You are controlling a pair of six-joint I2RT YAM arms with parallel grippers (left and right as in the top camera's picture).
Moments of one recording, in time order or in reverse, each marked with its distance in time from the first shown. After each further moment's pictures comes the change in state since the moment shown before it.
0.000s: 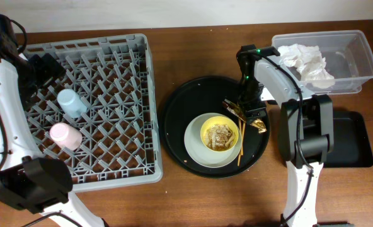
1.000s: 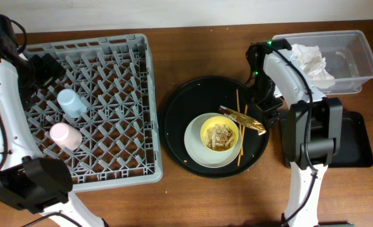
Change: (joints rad) left arm 0.000 0.000 0.000 0.000 0.000 0.000; right arm -0.041 -0.029 0.065 -0.241 0.105 -0.296
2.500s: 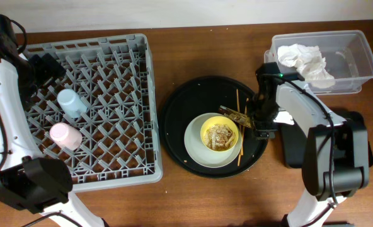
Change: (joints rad) left arm 0.000 0.000 0.000 0.000 0.000 0.000; right arm -0.022 -0.317 -0.540 0.496 -0.190 0.423
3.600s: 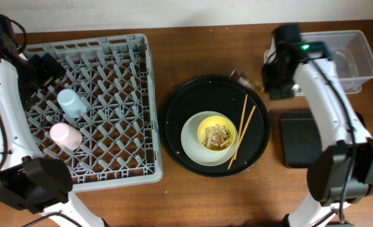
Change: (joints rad) left arm 0.000 0.000 0.000 0.001 0.000 0.000; right arm -0.058 -0.054 0.425 -0.167 0.133 -0.101
